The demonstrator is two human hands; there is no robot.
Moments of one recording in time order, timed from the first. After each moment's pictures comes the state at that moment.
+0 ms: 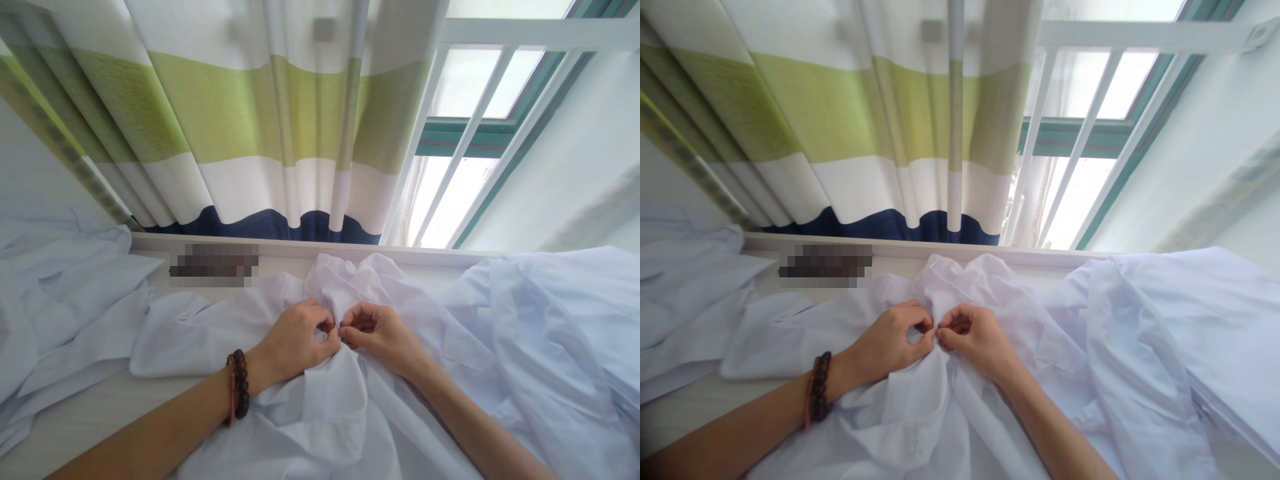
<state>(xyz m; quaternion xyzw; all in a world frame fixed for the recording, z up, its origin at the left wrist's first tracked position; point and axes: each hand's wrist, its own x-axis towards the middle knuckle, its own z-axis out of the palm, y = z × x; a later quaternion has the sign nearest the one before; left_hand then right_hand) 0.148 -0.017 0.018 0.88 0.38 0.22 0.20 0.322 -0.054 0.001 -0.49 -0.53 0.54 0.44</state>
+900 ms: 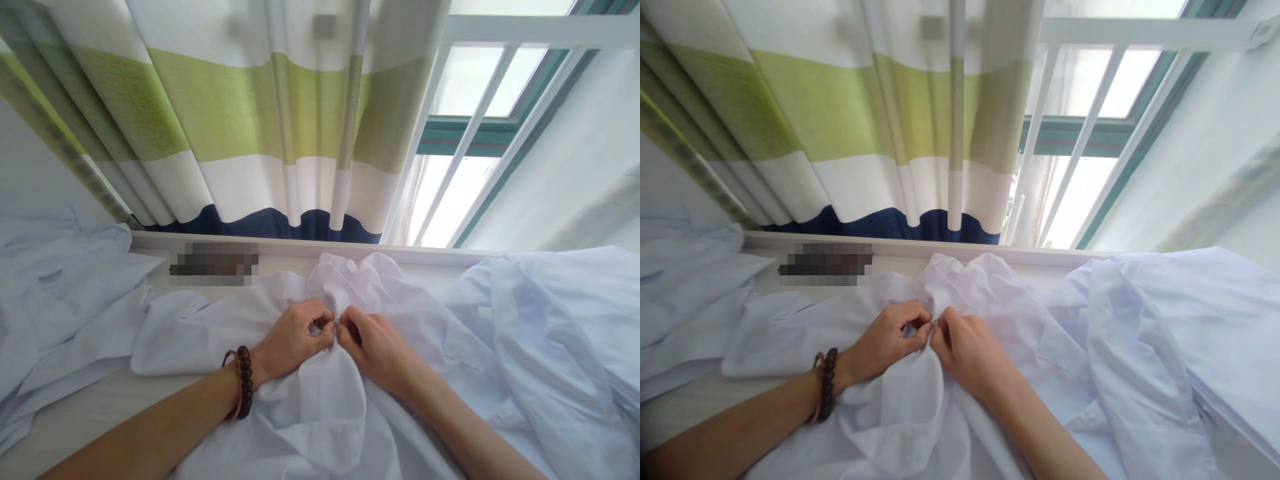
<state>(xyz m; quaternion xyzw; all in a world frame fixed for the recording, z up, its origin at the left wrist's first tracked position) 0.142 -0.012 0.012 0.85 0.34 0.28 0.28 0.311 -0.065 0.014 -0.56 -0.74 0.24 0.29</state>
